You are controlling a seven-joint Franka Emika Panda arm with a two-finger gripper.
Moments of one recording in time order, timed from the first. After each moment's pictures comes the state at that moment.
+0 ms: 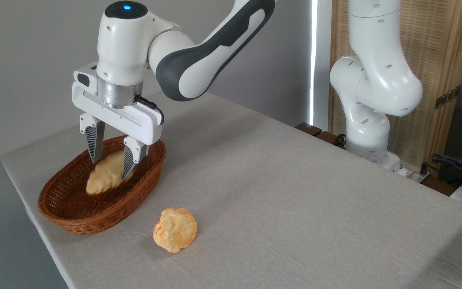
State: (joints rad) arm -0.17 0.12 -0.18 -1.92 -0.30 2.37 0.16
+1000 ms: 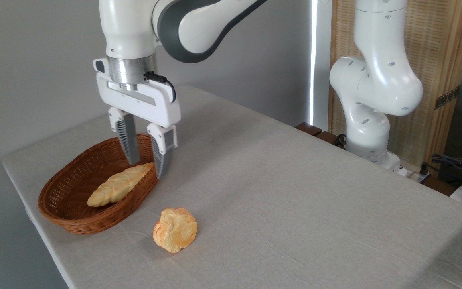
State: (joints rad) arm -0.15 0.00 -0.12 -1.91 -0.01 2.03 0.32
